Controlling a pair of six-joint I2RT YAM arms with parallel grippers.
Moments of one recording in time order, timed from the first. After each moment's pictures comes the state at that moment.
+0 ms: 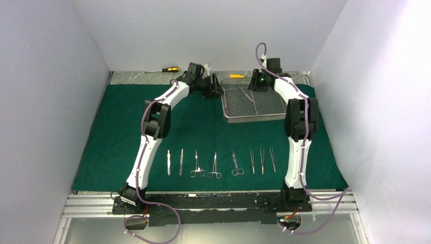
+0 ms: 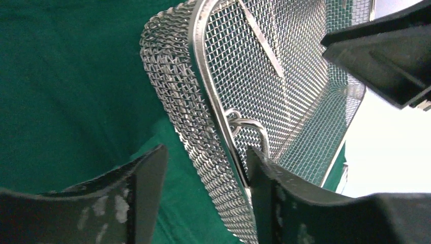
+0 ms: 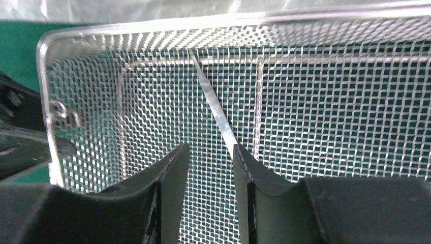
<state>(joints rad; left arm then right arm) -0.38 2.60 2.26 -0.36 0.62 -0.59 0.07 2.23 1.83 -0.39 -0.33 0.24</state>
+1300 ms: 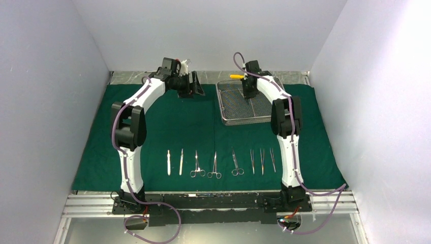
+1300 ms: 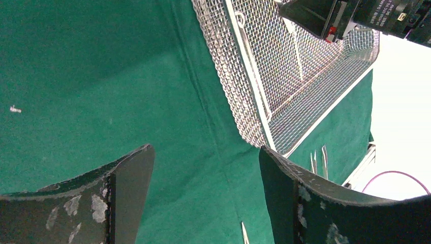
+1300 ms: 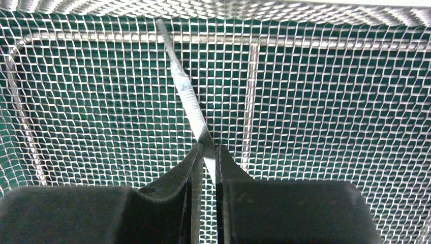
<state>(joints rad) -0.27 2.09 1.78 -0.49 0.55 -0.38 0.22 2.41 2.06 -0.68 0.00 0.09</state>
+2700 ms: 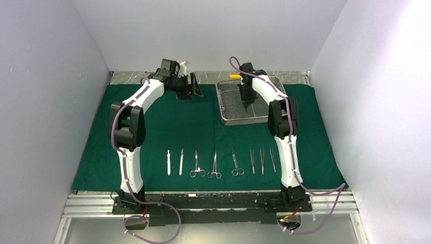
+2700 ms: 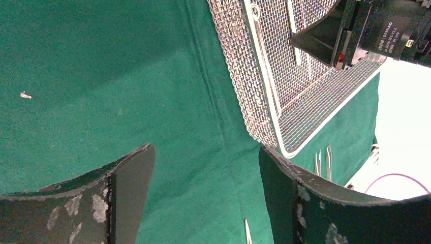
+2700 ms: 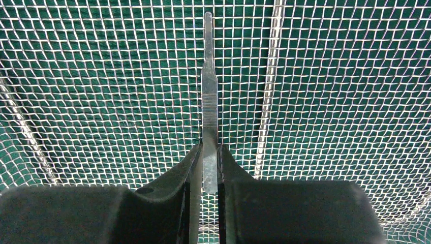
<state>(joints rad) -0.26 2.07 1.73 -0.49 0.53 -0.38 0.28 2.42 2.11 -0.92 0.07 0.15</state>
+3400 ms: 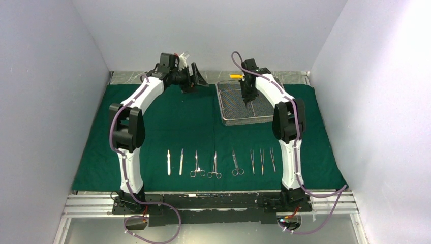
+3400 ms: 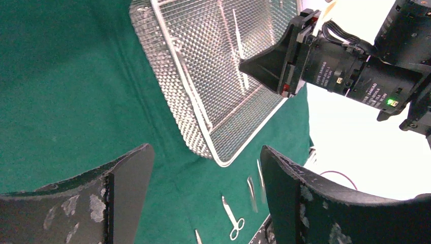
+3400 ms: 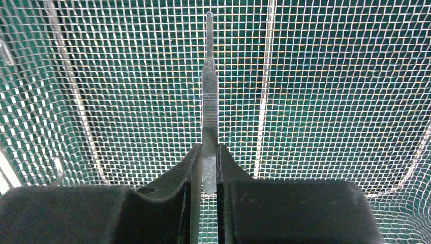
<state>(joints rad) -0.26 2.05 1.78 -0.40 0.64 -0.55 0.28 2.27 2.00 -0.88 0.07 0.17</state>
